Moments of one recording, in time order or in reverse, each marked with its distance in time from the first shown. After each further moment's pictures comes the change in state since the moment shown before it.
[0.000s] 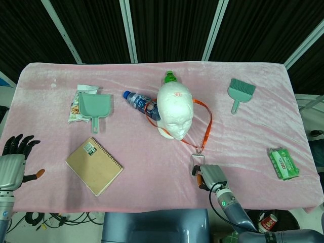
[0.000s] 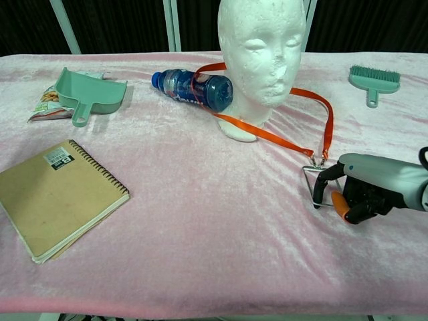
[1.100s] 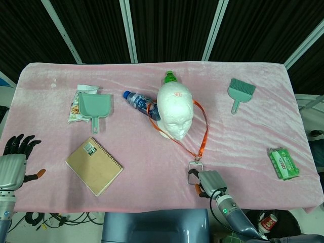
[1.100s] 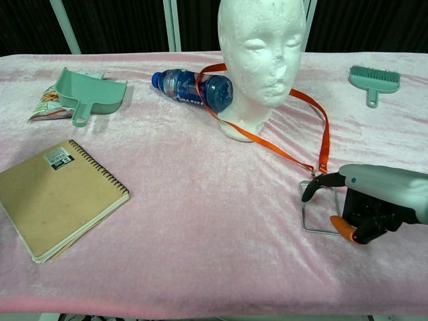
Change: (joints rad) left arm -0.002 -0.002 -0.003 -0.013 -0.005 -0.001 0.021; right arm -0.021 0.045 -0.045 -0.076 -0.076 -0.008 -0.024
